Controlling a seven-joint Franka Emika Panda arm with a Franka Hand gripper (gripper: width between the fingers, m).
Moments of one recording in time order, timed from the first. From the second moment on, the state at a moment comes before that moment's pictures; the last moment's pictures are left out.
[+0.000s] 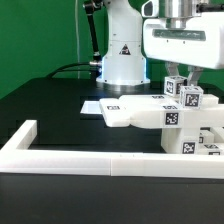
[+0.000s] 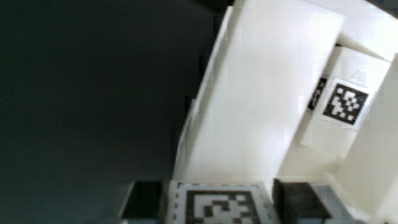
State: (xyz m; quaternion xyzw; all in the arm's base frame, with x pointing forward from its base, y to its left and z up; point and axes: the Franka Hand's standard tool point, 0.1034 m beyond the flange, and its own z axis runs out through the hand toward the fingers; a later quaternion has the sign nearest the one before) arm 0.548 0.074 0.112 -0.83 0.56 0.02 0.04
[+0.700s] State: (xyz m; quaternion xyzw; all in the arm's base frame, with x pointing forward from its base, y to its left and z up) arm 0.548 0.080 0.113 -0.78 0.63 0.03 0.04
